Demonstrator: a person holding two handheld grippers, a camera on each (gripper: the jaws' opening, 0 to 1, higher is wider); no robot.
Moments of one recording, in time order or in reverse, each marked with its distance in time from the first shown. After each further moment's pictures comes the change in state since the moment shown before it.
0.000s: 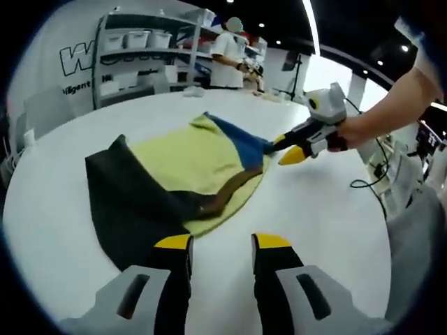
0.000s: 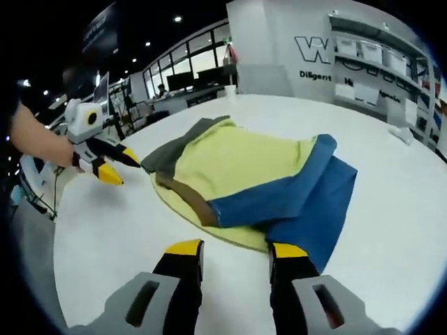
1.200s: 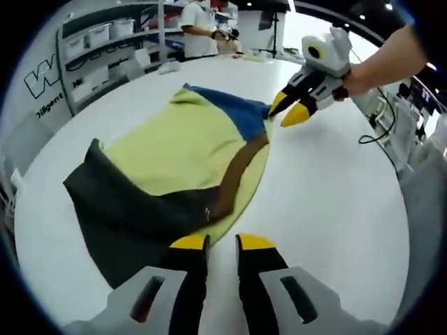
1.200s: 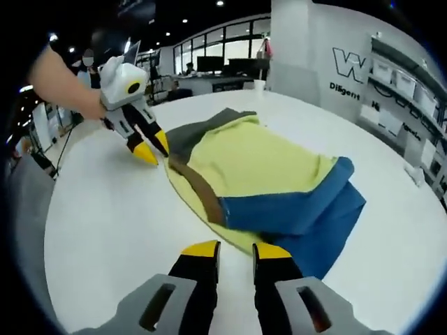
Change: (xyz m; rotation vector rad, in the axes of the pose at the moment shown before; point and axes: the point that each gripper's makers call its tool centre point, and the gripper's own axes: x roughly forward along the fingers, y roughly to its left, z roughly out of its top) left arm 0.032 0.014 -0.013 0.203 0.226 -0.031; right arm 0.006 0.006 0.001 -0.243 0.084 0.052
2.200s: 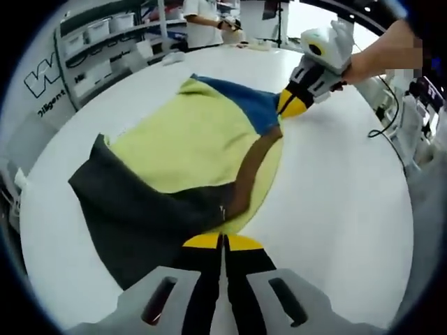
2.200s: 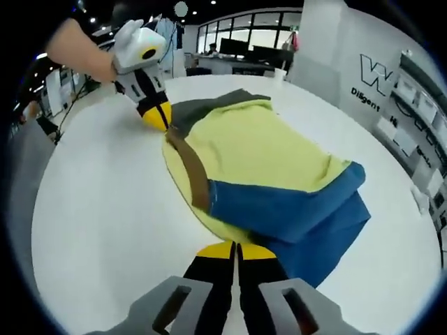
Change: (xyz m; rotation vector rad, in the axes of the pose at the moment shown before) left arm 0.000 0.013 -0.003 -0.012 0.063 0.042; right arm 0.007 -0.010 -0.013 -0.153 0.075 0.024
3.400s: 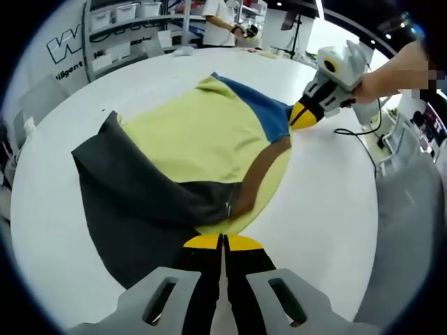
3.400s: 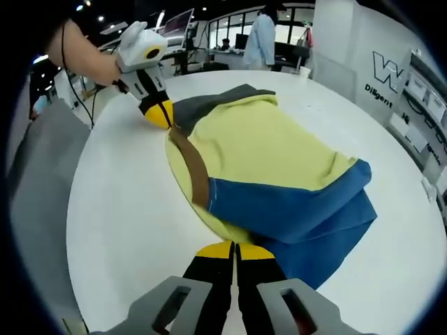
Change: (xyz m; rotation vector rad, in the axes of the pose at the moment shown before) left arm -0.058 -0.111 -0.070 -0.183 -0.018 -0.008; right arm -0.050 0.123 -0.032 -0.001 0.036 0.089
